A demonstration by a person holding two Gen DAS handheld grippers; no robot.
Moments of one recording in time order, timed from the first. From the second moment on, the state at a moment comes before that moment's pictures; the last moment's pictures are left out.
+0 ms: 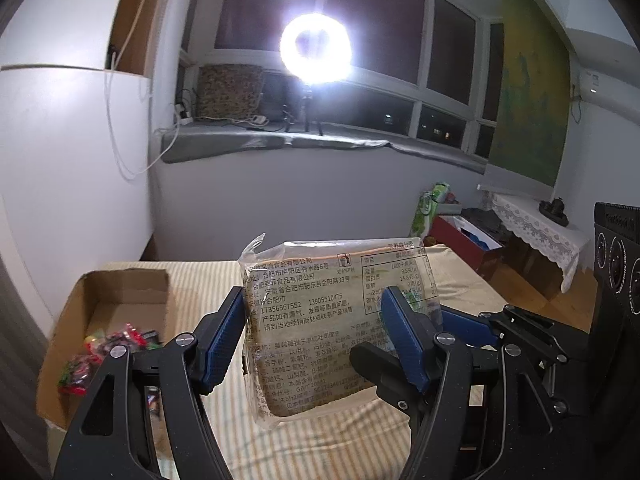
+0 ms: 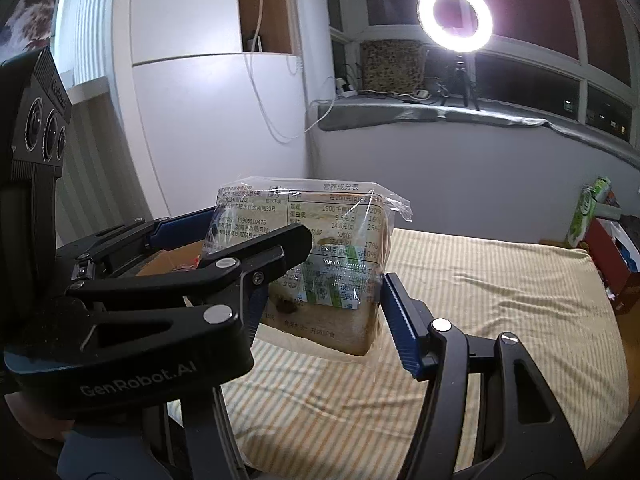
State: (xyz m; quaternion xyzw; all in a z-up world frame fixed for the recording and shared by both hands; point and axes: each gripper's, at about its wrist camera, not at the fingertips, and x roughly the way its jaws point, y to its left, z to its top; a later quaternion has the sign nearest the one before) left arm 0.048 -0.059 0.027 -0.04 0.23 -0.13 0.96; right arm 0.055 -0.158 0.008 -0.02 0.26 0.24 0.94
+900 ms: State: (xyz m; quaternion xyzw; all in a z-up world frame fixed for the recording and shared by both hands) left arm 0.004 0.104 0.023 -0.09 0.21 0.04 0.97; right arm 0.069 0.016 0.001 -0.07 0.25 0.39 0.88
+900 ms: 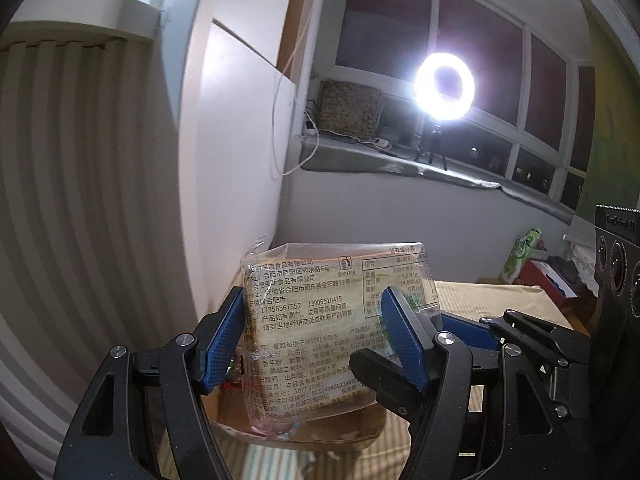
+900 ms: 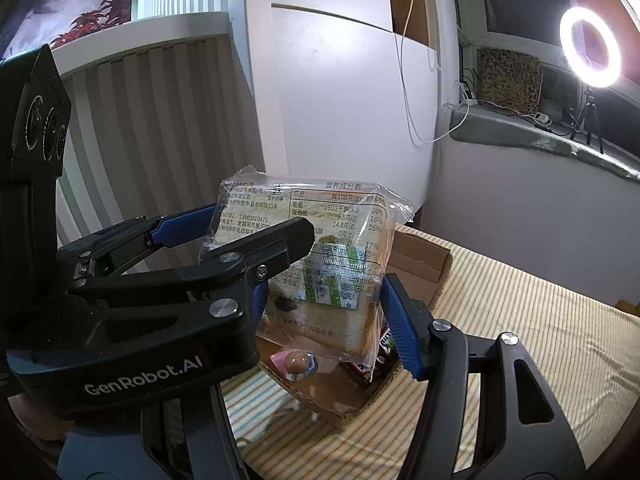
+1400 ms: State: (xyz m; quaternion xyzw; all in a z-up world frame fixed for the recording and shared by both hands) left arm 0.033 0.111 0.007 -0.10 0.23 0.03 0.97; right arm 0.101 0.031 -0.027 -0.07 0.28 0.38 0.88
